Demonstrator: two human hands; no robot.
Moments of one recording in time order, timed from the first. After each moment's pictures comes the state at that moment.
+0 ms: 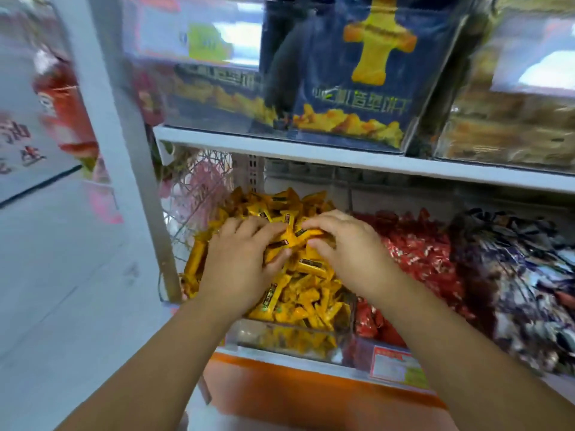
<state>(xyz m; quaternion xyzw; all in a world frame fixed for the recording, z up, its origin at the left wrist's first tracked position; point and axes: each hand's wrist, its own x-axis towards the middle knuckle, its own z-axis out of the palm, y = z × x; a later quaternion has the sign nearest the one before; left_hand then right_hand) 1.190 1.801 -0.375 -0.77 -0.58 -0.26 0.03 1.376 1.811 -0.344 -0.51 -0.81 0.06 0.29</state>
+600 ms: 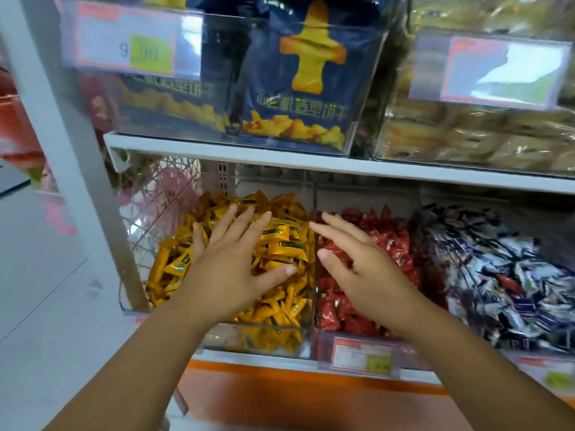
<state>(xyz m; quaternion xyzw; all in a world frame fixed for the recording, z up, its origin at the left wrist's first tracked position) 1.216 1.786 -0.354 -0.80 -0.58 -0.18 -0.05 1.432 1.759 -0.341 -0.53 -0.77 0.16 0.31</state>
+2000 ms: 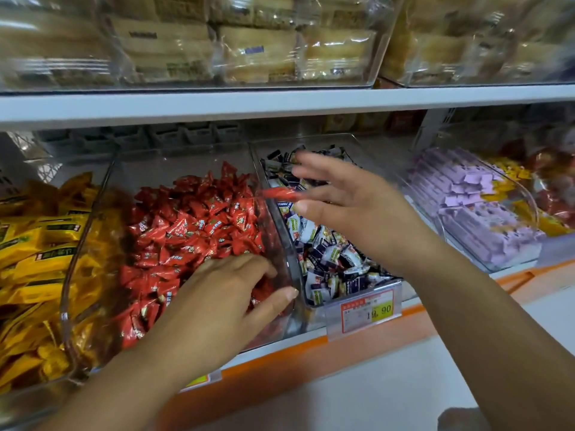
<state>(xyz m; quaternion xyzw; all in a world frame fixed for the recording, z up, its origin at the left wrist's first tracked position) 1.421 1.754 -0.386 -0.92 -0.34 -0.14 -0.13 1.622 1.715 -0.320 -0.60 -0.60 0.30 0.45</state>
